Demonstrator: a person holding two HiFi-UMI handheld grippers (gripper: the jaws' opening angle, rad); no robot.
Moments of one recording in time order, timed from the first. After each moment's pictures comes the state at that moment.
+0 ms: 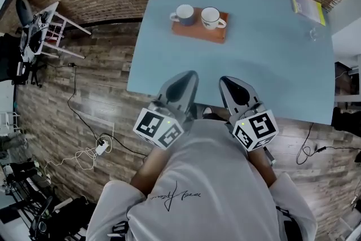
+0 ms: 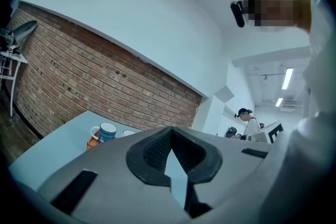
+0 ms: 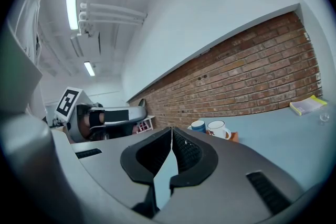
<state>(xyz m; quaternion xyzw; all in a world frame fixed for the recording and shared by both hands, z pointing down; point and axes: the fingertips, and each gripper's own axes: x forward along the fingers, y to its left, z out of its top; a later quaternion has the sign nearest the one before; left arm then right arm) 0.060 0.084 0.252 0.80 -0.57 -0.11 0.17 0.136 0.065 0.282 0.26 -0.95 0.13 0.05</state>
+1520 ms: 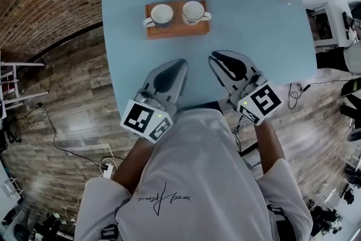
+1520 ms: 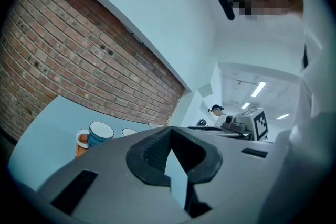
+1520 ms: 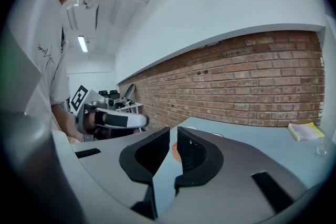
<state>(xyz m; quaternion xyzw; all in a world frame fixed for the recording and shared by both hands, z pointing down) -0.007 0.004 0.283 0.89 -0.40 -0.09 0.22 0.057 -0.010 0.283 0.30 -0.94 0.06 0.13</state>
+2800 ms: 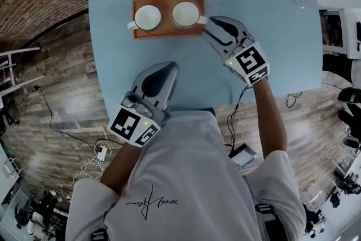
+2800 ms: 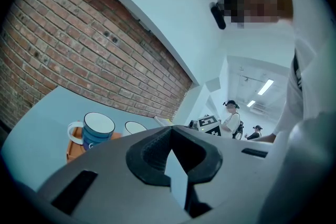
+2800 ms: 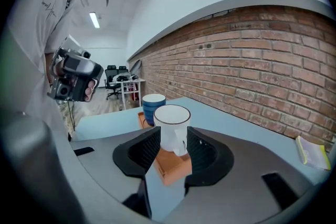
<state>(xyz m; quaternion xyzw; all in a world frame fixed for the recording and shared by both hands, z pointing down) 0.013 -0.038 0.315 0.87 -0.41 -0.06 0.25 0.088 -0.144 0.395 0.24 -0.94 0.01 0.25</state>
